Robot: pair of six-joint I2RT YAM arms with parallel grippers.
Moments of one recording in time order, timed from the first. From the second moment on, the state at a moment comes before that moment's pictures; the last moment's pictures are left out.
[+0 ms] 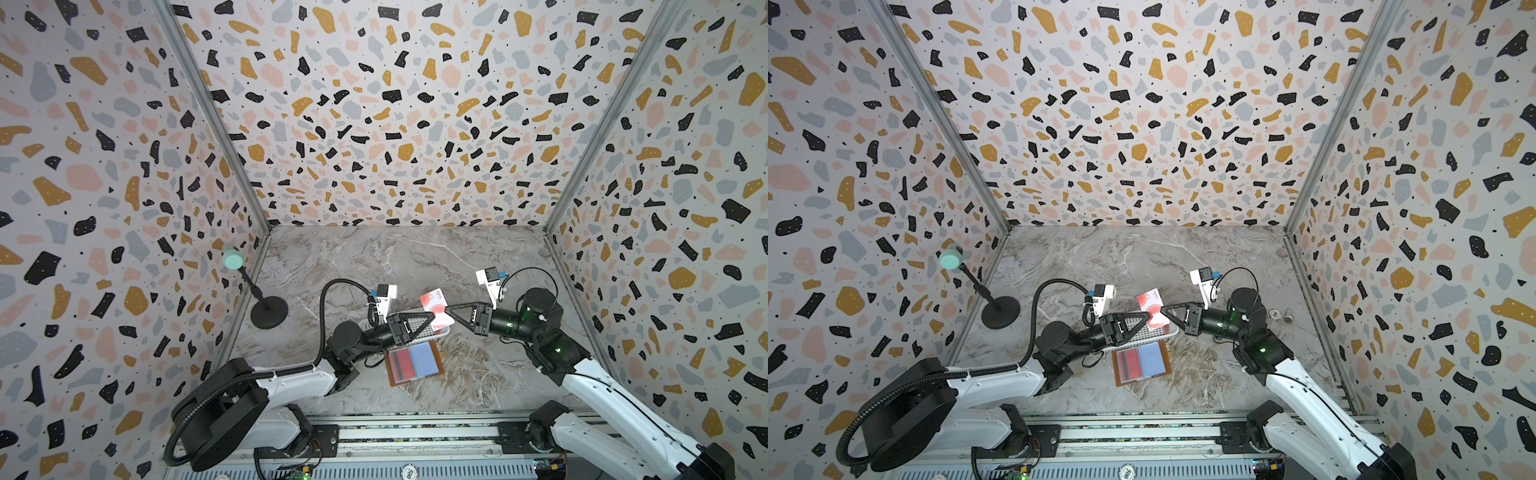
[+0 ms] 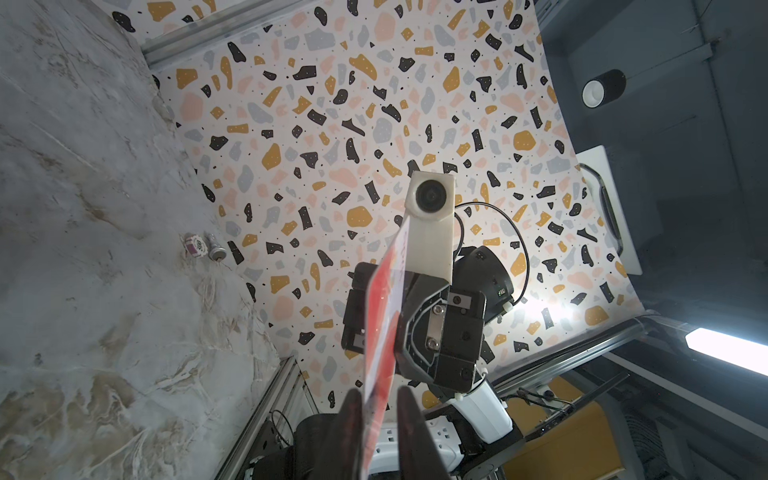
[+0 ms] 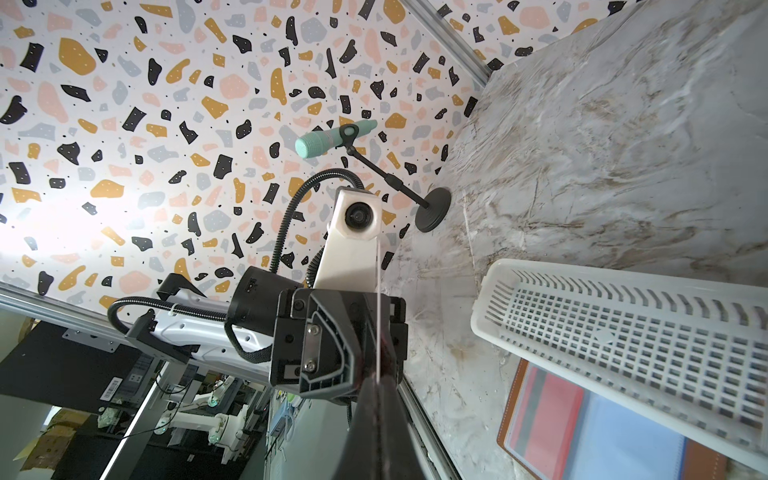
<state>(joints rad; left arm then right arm) -0.84 1.29 0.40 1.15 0.41 -1.30 0.52 0.85 0.63 0.08 -0.74 0.83</state>
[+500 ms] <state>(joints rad) -0.84 1.15 0.28 0.97 0.35 -1.28 0.67 0.79 0.60 -0.11 -0.49 0.76</state>
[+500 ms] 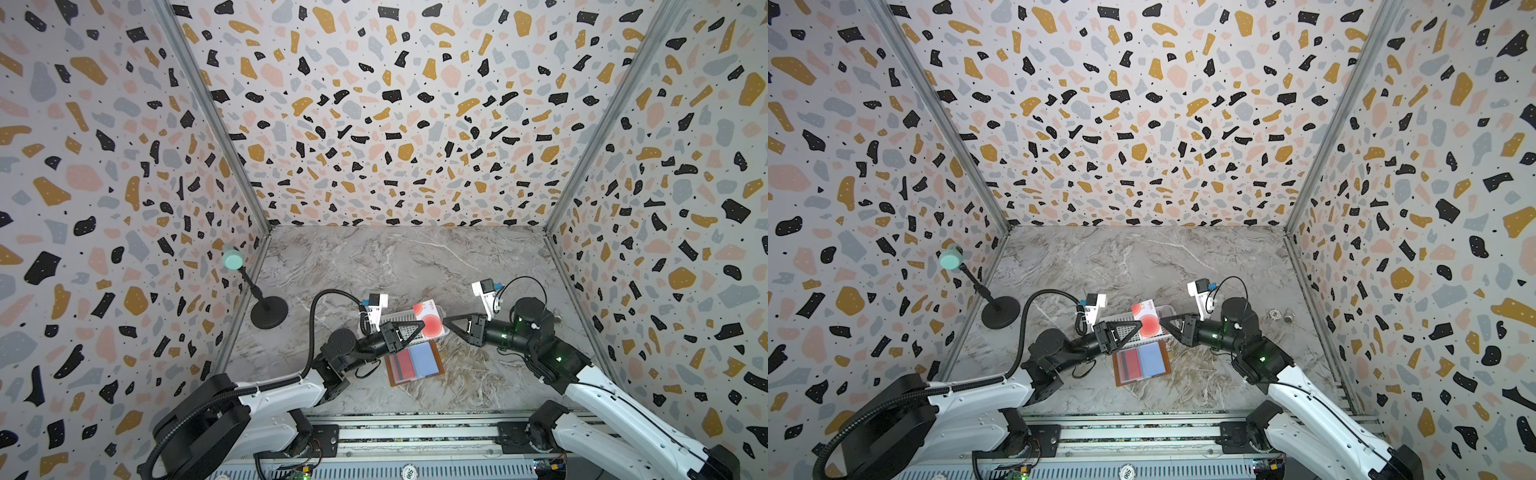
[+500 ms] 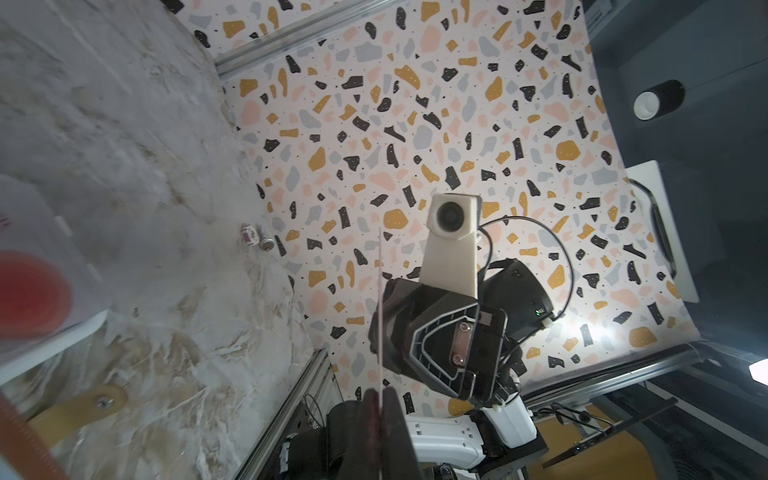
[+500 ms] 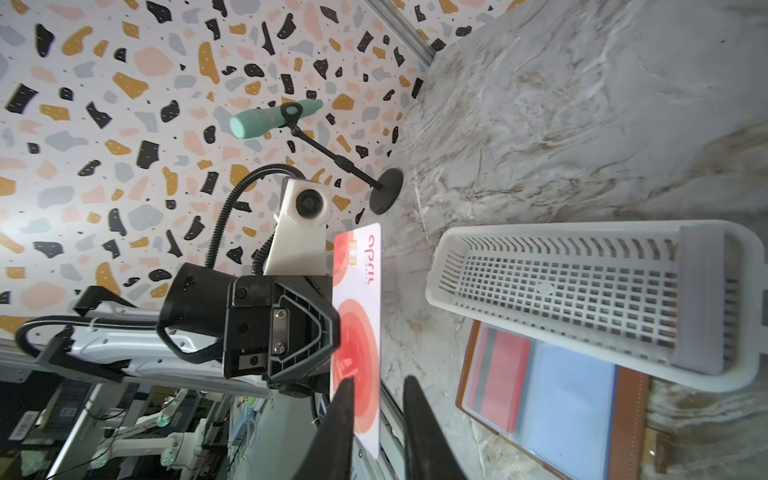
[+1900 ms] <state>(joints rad) -0.88 1.33 0.08 0.82 0.23 -1.29 0.90 1.21 0.41 -0.10 -0.08 0.70</state>
